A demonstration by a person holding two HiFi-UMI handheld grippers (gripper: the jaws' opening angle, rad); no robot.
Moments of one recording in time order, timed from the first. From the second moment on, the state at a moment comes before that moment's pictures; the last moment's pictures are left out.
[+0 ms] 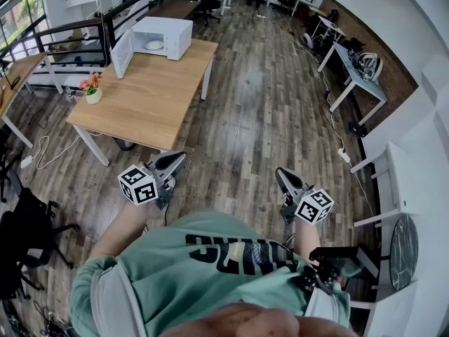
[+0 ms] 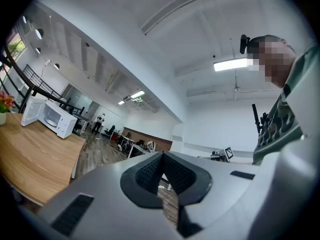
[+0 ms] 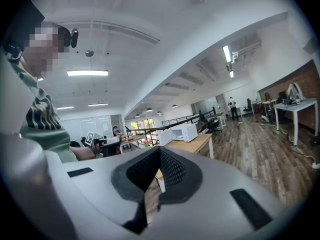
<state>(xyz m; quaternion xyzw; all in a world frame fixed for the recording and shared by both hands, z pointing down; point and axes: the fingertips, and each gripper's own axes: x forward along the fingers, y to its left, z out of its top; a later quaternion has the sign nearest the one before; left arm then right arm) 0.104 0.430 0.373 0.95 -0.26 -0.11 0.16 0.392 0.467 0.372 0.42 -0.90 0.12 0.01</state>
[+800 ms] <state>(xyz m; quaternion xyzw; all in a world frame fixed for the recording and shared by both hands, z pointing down) 0.116 0.439 0.369 0.95 -0.26 -0.10 0.16 0.400 0.478 0.367 0.42 -0.90 0.11 0.01</state>
